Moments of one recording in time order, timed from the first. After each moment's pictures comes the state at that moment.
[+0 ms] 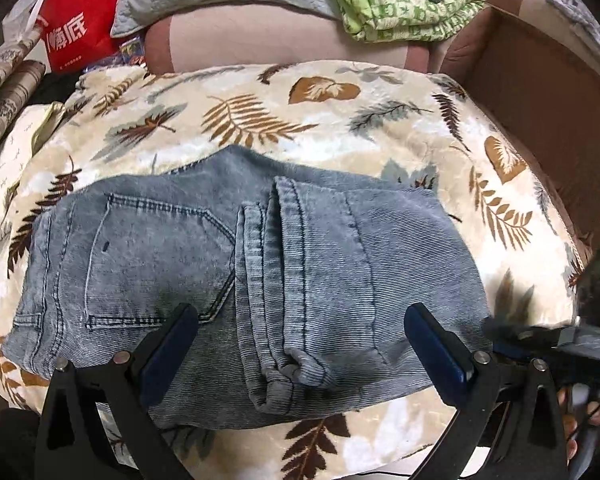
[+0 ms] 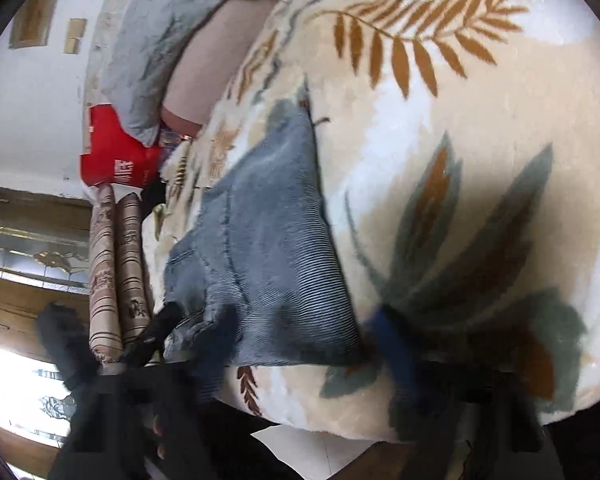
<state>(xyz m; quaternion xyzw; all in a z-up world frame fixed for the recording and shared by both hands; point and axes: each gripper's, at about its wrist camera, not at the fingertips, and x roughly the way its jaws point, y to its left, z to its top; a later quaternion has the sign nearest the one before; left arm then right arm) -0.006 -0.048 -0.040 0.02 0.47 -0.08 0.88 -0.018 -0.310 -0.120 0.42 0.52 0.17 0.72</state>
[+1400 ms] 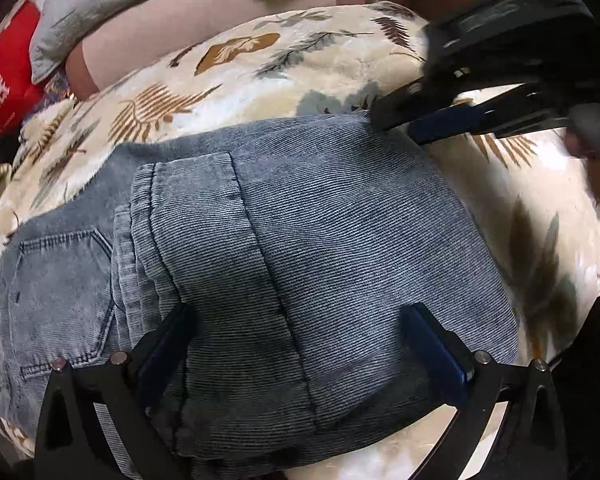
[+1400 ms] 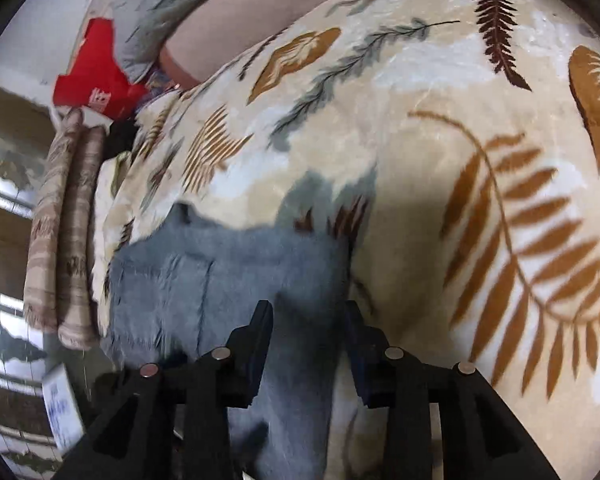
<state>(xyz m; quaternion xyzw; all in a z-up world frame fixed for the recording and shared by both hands) 0.015 -0.130 -0.098 0.13 0.51 -0.13 0.84 0.129 -0.292 -0.088 0.22 0.58 0.19 0.76</state>
